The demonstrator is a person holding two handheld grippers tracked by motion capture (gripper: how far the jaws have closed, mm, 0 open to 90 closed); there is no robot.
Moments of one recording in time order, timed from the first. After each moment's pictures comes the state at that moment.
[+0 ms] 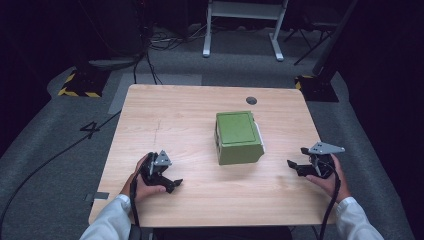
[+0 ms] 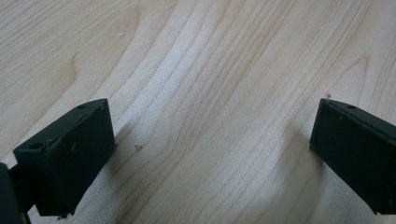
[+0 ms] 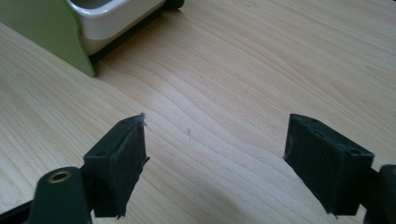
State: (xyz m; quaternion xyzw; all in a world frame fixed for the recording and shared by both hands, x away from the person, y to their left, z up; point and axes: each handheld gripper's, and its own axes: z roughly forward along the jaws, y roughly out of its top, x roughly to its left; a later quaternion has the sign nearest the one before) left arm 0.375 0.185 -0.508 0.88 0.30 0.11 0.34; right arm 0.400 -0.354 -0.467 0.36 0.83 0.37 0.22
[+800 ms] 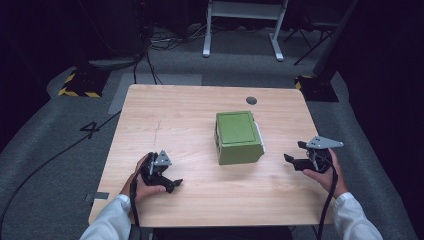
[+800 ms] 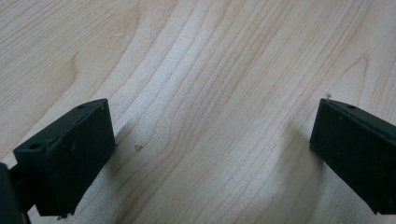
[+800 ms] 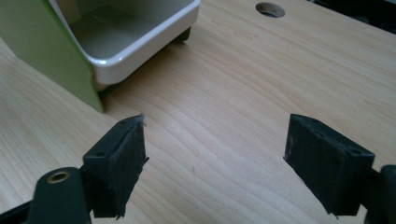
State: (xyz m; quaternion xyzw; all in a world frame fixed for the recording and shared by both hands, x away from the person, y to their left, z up) left arm 0.375 0.185 -0.508 0.88 0.30 0.11 0.34; right arm 0.411 -0.340 -0.448 0.35 0.82 0.39 0.23
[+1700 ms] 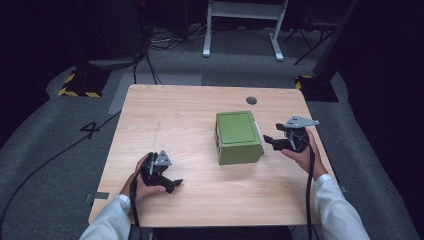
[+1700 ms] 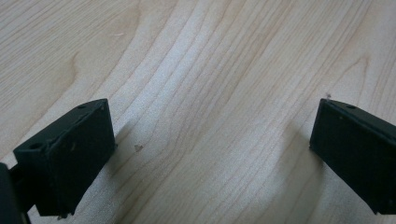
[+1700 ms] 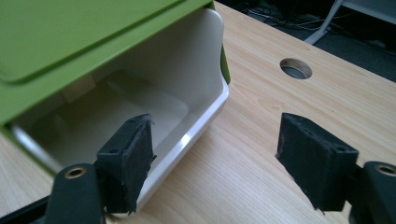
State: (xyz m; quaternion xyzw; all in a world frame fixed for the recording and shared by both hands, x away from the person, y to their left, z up) left arm 0.375 0.185 -0.508 0.88 0.30 0.11 0.34; right arm 0.462 -0.274 -0.426 0.33 0.82 0.42 0.22
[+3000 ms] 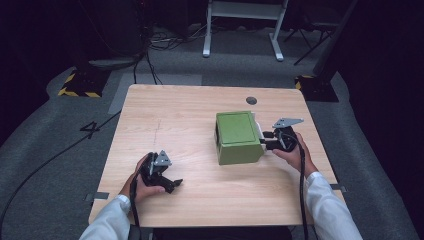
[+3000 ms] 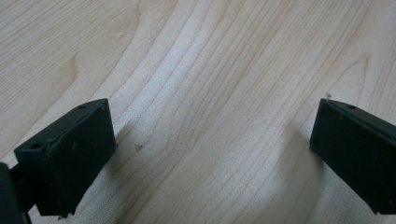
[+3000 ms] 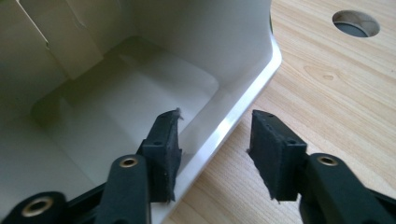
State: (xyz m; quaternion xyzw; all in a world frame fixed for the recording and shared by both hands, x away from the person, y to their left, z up) left arm 0.374 0.185 -0.508 0.88 0.31 0.11 0.34; right arm 0.483 -0.261 -0.458 0.34 0.84 0.39 0.15
